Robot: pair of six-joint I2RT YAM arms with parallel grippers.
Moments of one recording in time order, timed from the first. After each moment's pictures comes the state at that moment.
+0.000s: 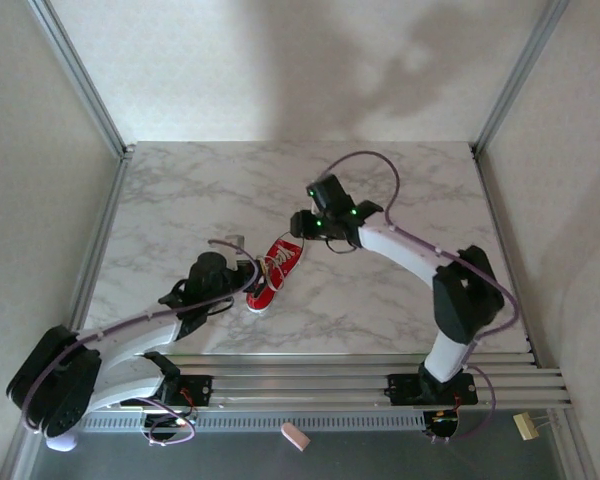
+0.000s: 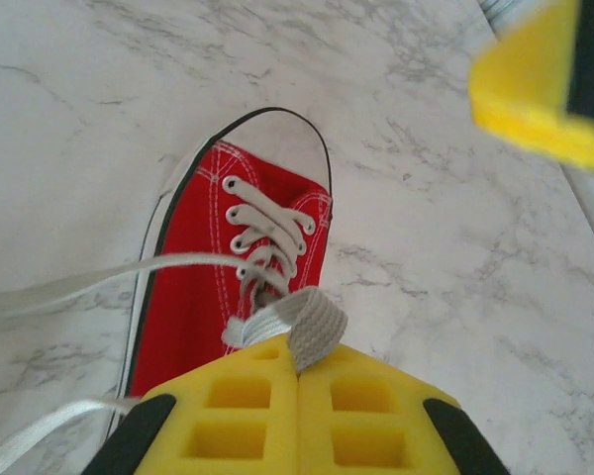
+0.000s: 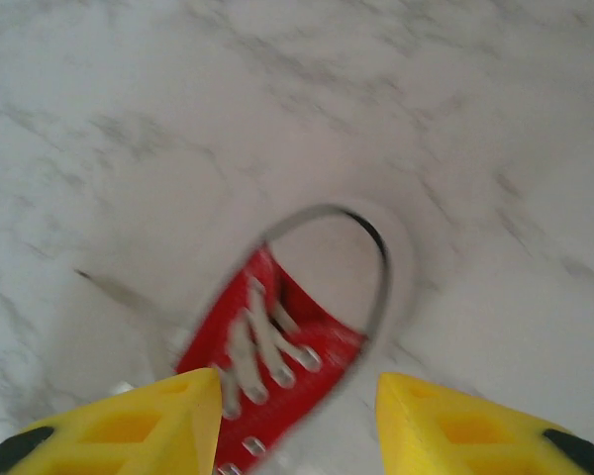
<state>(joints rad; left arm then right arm) -0.56 1.16 0.40 0.30 0.09 -0.64 0.71 1.68 1.26 -0.46 -0.05 0.59</state>
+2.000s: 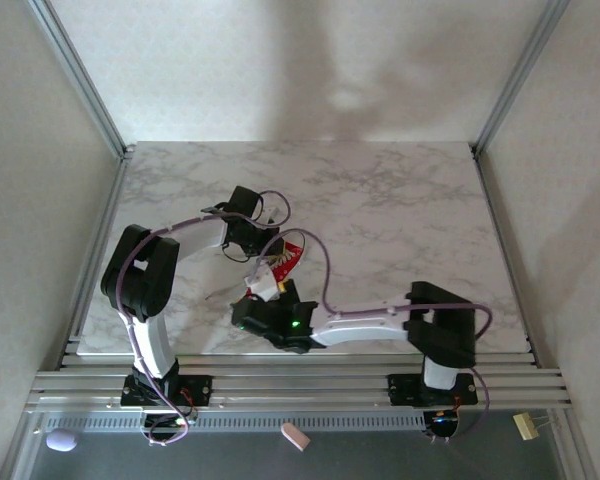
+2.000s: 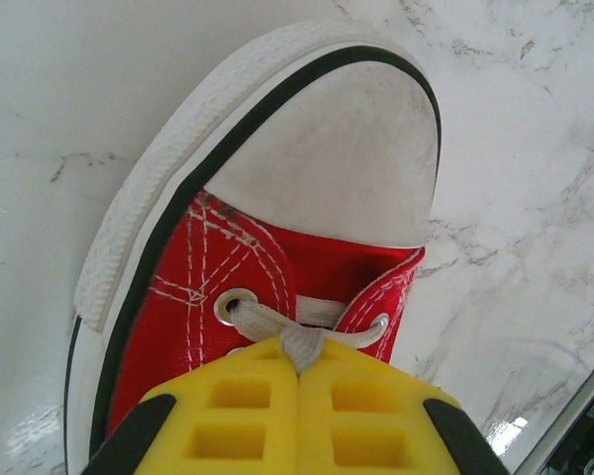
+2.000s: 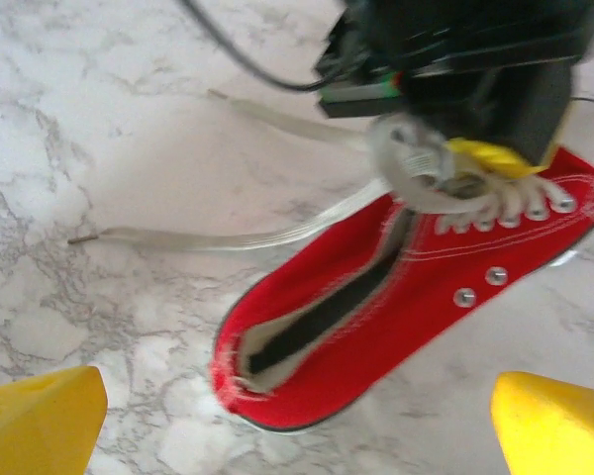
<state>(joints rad) -0.39 1.88 1.17 -0.40 0.54 -0.40 1.40 1.80 1.14 -0.23 0.69 0.66</state>
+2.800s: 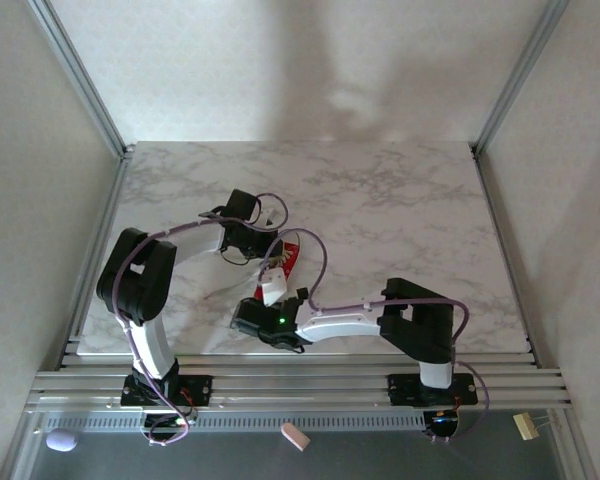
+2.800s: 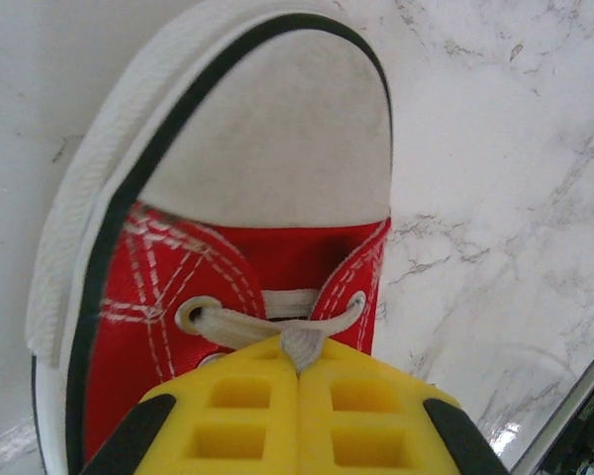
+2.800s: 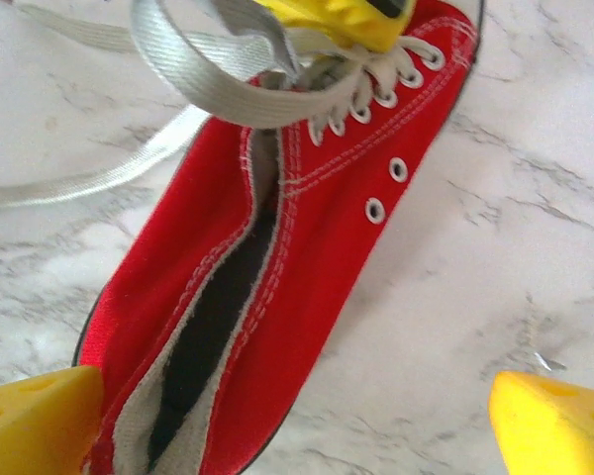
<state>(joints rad) -0.40 1.84 1.11 -0.32 0.55 -0.44 1.37 1.85 1.13 -0.45 0.75 0.93</state>
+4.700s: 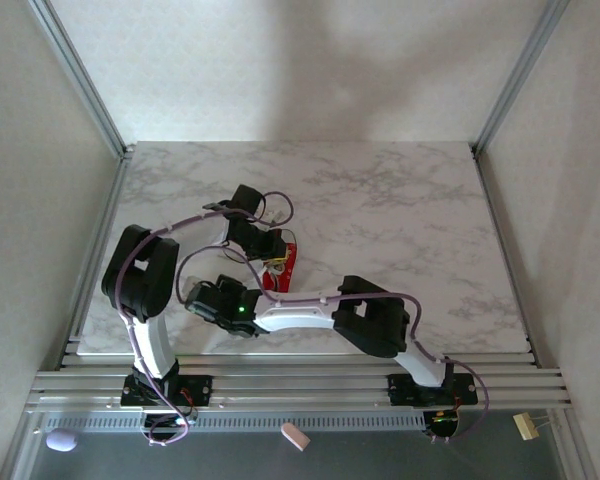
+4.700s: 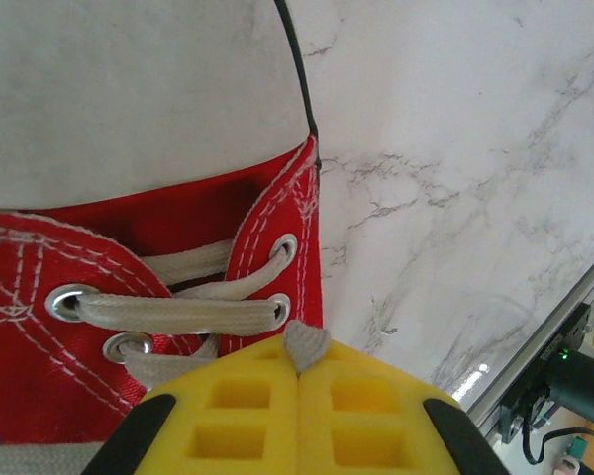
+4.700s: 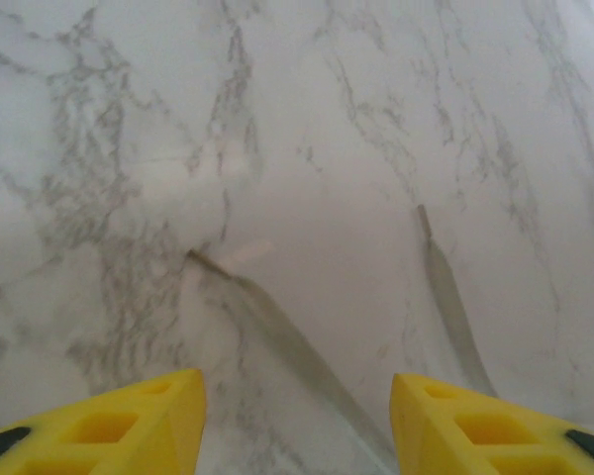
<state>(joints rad) -0.40 1.88 1.22 -0.53 0.62 -0.39 1.35 2.22 1.65 -0.30 0.56 -0.18</state>
